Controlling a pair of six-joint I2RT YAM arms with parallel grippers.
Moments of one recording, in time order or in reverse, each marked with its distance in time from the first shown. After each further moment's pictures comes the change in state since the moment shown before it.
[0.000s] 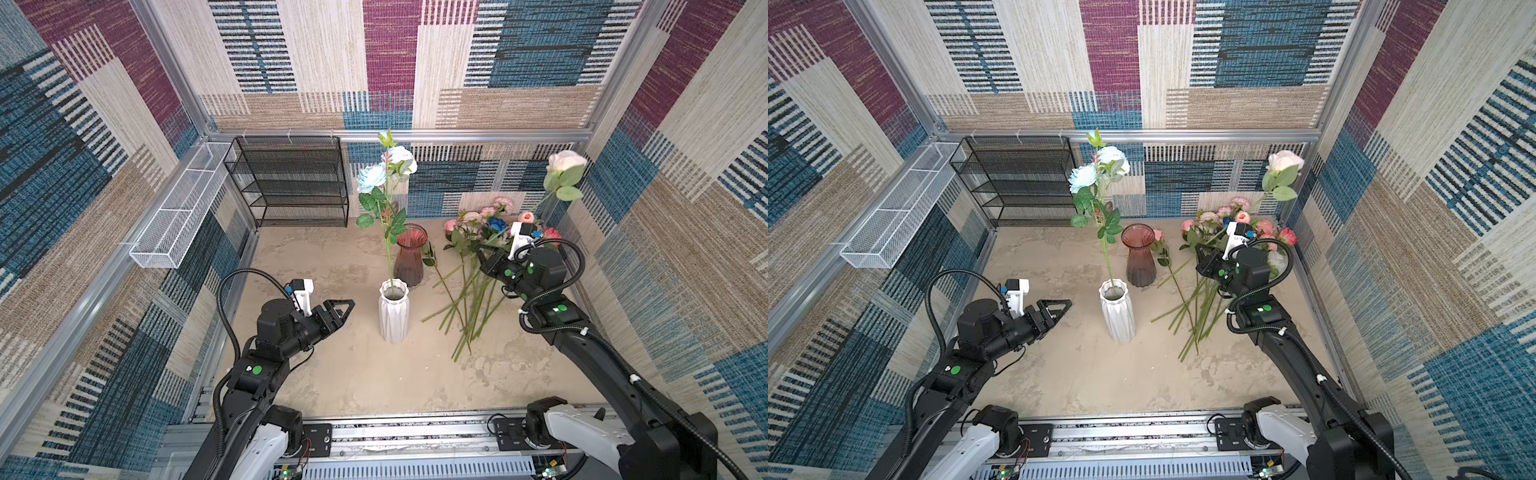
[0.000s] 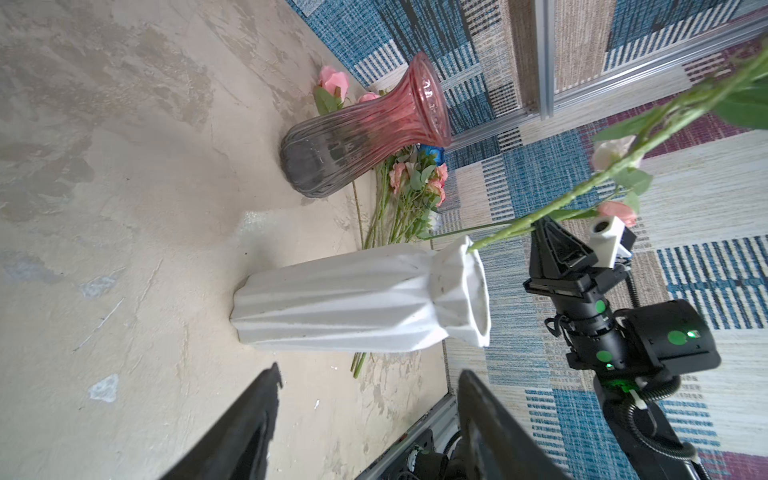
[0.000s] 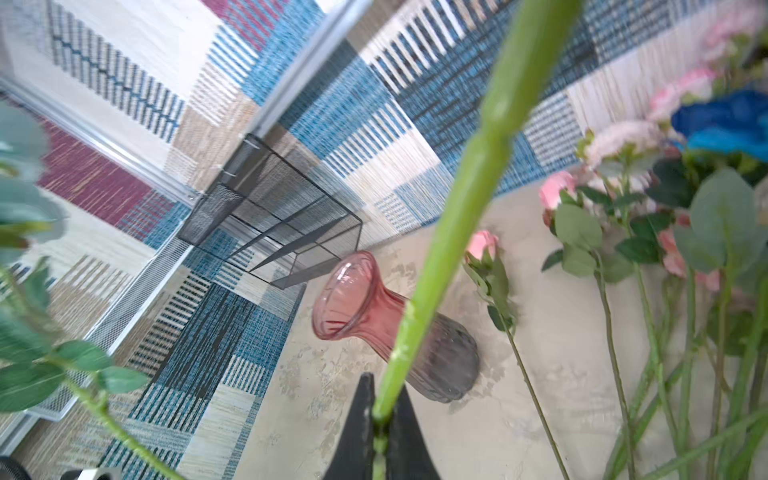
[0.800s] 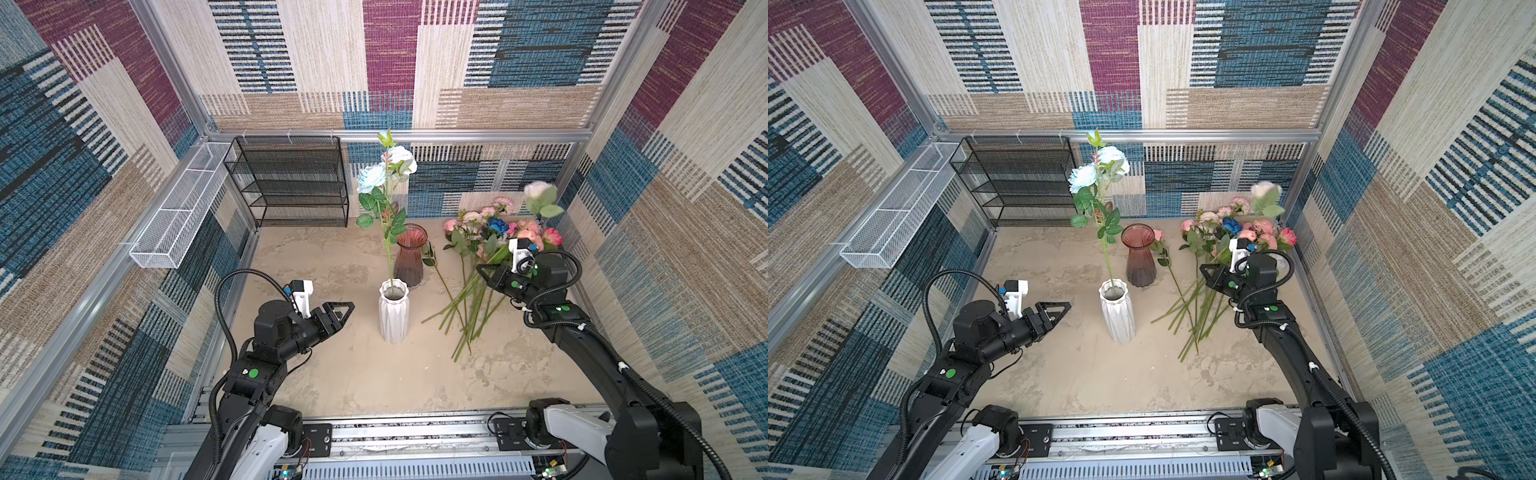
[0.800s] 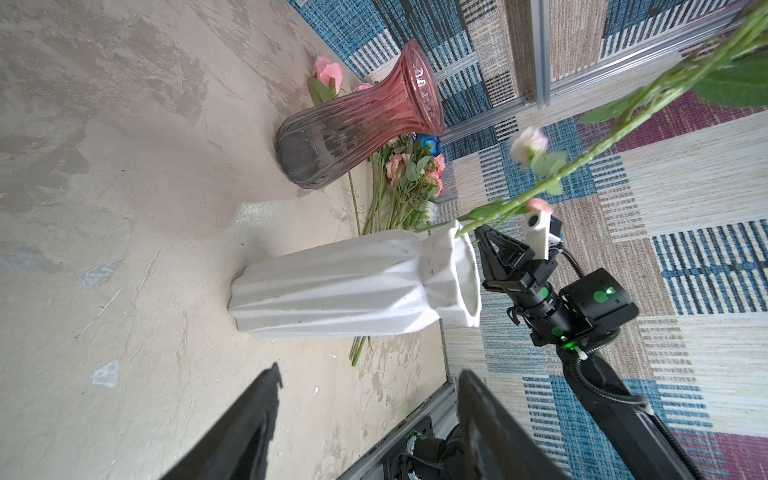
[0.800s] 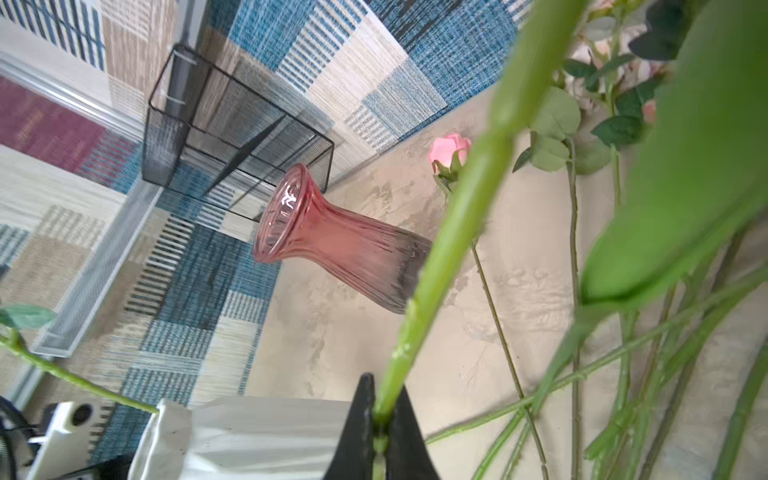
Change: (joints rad) left arm 0.000 -0.022 0.010 -0.048 0.018 0.014; right arm -0.193 0.053 -0.165 0.015 -0.334 0.061
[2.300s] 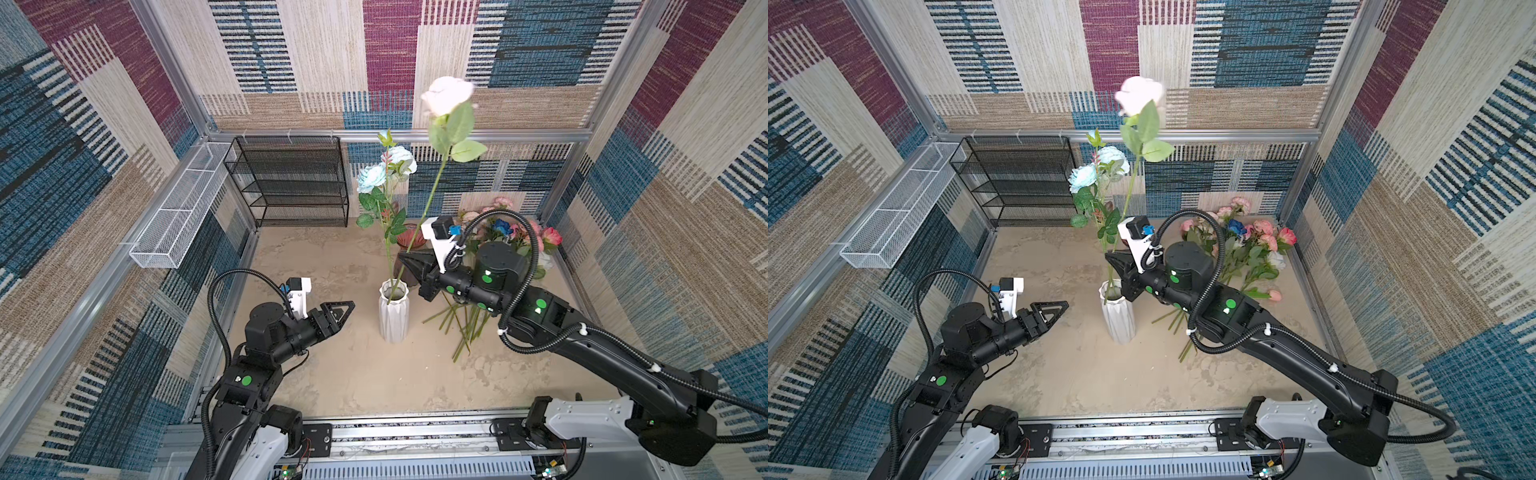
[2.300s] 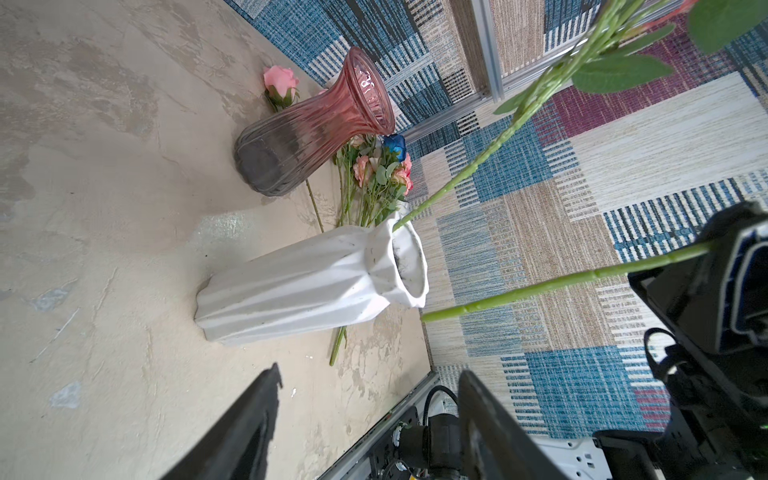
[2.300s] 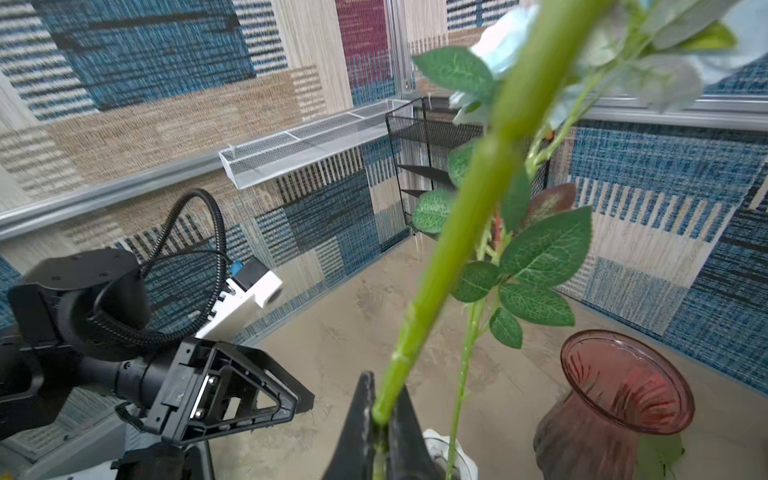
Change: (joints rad) left arm 0.000 -0.036 0.042 0.003 0.051 0.012; right arm 0.888 0.135 0.642 -0.270 0.612 -0.584
